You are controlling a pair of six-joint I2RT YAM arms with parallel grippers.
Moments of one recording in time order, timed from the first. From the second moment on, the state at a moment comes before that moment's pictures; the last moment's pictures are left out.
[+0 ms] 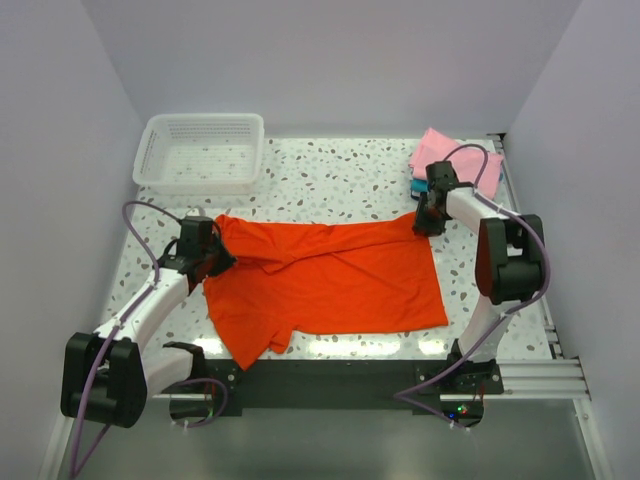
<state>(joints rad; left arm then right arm) -0.16 1.12 0.59 -0.34 -0.02 -0.72 0.09 1.85 1.24 -0.56 0.08 0.39</state>
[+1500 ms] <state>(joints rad) -0.16 1.07 0.59 -0.33 -0.01 -0.72 0.09 1.63 1.29 -0.89 0.14 0.36</state>
